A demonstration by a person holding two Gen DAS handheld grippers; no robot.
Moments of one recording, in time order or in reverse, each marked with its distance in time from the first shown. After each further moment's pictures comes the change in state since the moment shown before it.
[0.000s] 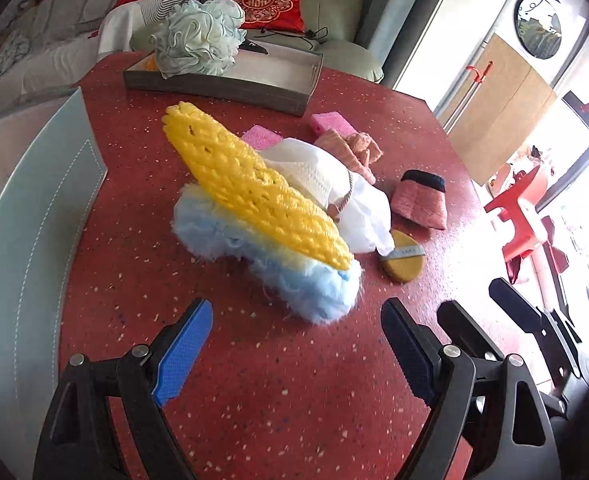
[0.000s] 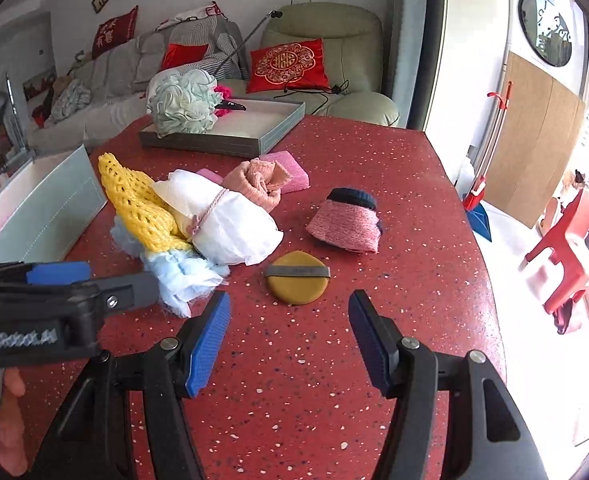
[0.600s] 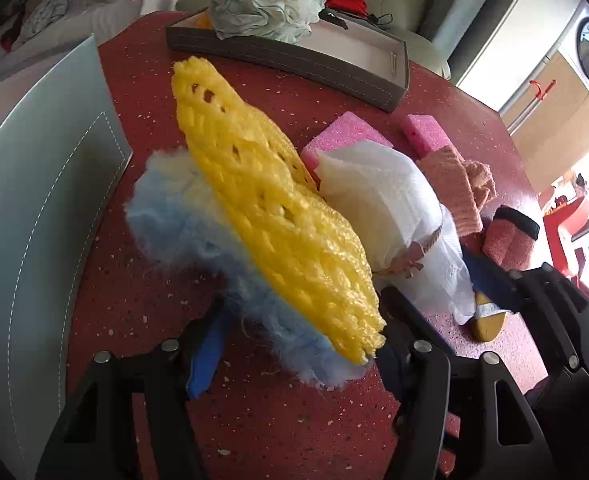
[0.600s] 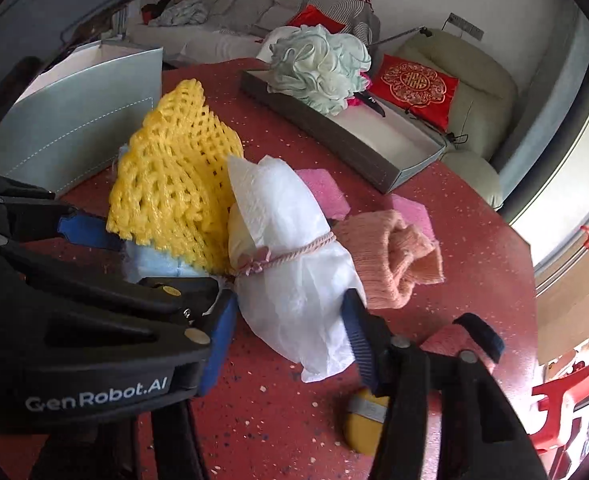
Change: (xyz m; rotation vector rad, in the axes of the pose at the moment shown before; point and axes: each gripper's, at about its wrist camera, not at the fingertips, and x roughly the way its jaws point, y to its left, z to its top) left arm 0.048 0.045 0.021 -0.141 0.077 0.115; right arm 0.098 0.084 0.041 -0.470 0.058 0.168
